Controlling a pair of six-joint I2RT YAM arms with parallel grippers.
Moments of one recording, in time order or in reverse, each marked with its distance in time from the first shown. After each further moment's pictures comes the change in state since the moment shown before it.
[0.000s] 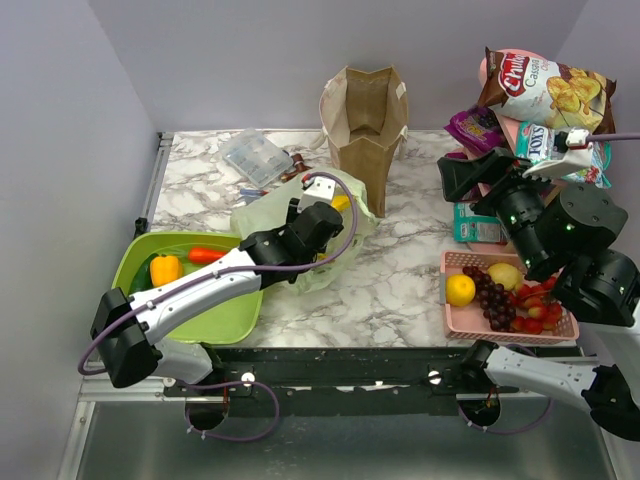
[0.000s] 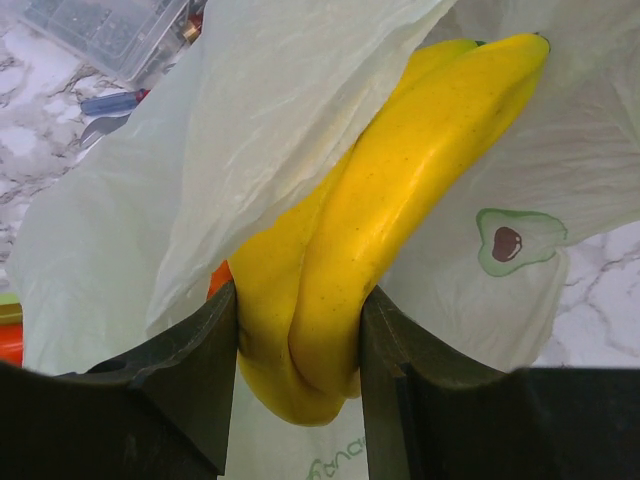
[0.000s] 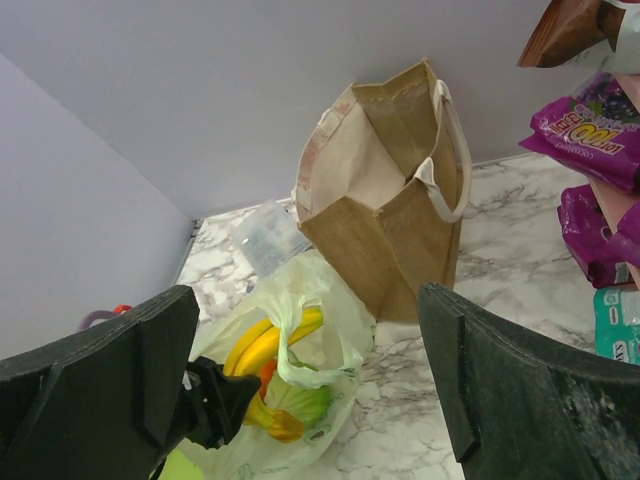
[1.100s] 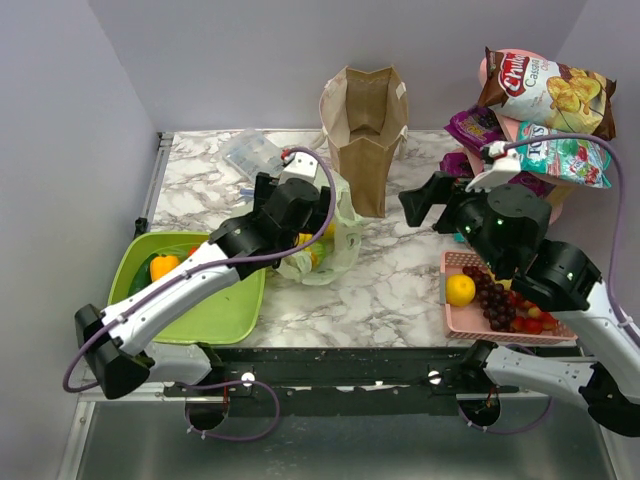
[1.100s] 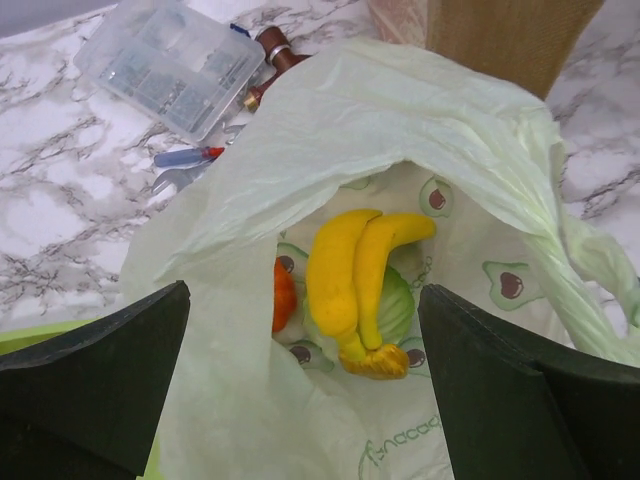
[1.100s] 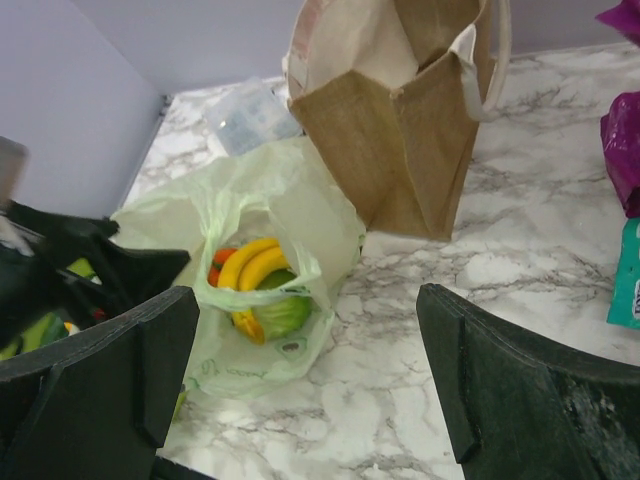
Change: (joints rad) left arm 0.080 -0.028 0.140 -0.094 0.005 0.116; right arm 0.000 0.017 -0.156 -0.045 -0.130 0.042
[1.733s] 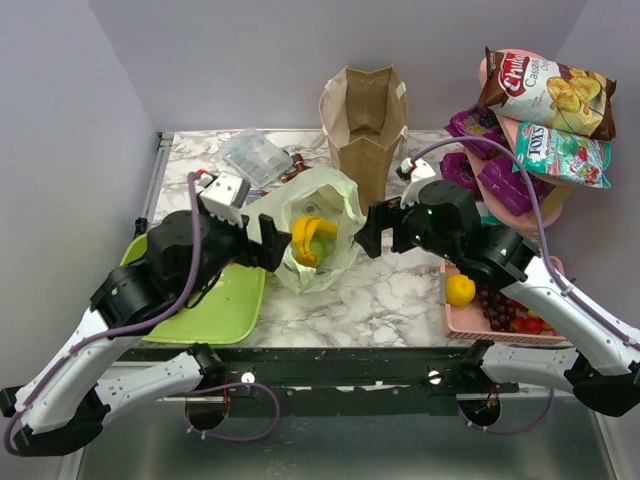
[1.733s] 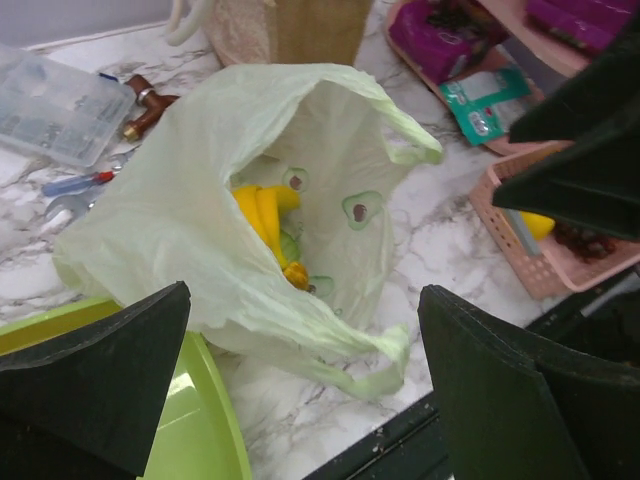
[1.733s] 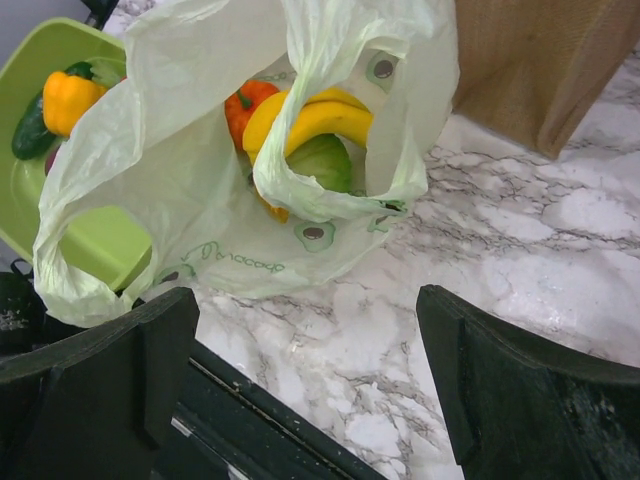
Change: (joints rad) left arm 0.000 -0.443 0.038 -0.192 0.344 -0.023; right arm 0.000 0.154 -0.099 -0.027 -0.354 -0.092
